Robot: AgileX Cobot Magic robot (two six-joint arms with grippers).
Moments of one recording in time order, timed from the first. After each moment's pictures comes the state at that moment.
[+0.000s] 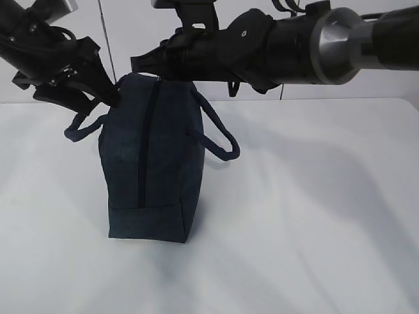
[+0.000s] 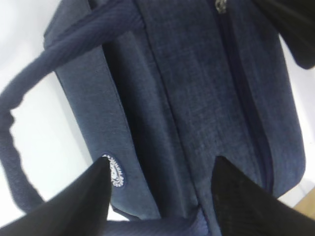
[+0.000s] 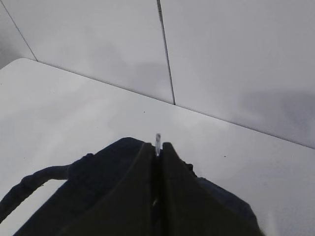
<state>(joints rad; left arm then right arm) -0.17 1.81 -1.50 -0.61 1.09 0.32 0.57 2.08 -1.62 0.81 0.01 -0.66</state>
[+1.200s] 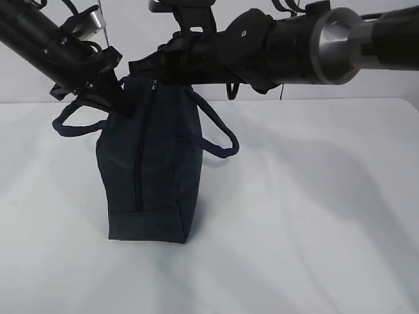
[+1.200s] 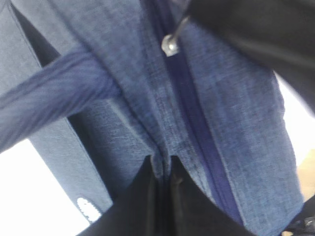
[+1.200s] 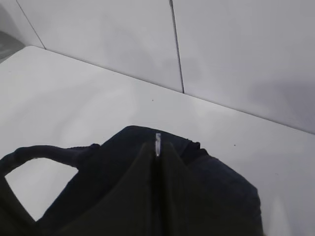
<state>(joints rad) -0.17 2.00 -1.63 -0.74 1.18 0.41 0.57 2.08 -1.62 0.81 0.05 -0.66</state>
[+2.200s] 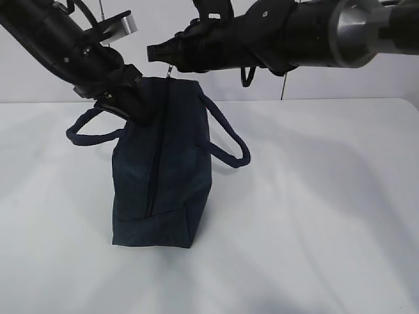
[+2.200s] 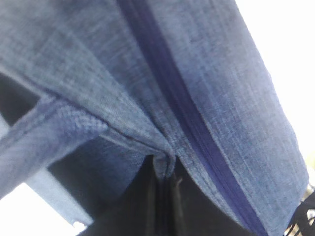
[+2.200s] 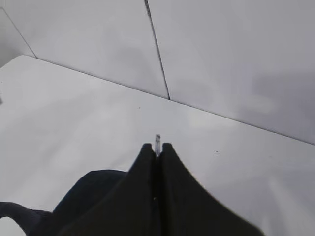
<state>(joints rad) -0.27 2.00 -1.64 -0.66 1.18 0.54 0.50 2.08 -1.67 0.83 0.13 -0.67</state>
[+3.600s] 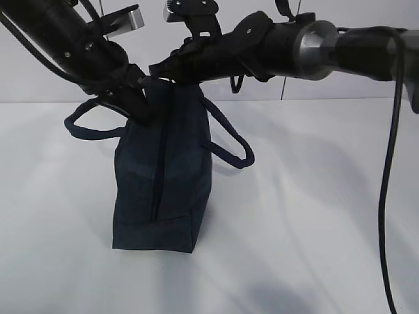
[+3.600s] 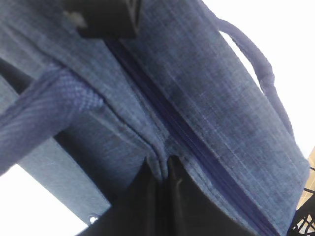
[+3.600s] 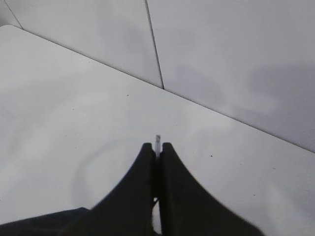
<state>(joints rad) -0.31 1.96 -1.64 -0.61 1.18 0.54 0.45 2.30 -1.92 0.83 0.26 -0.76</state>
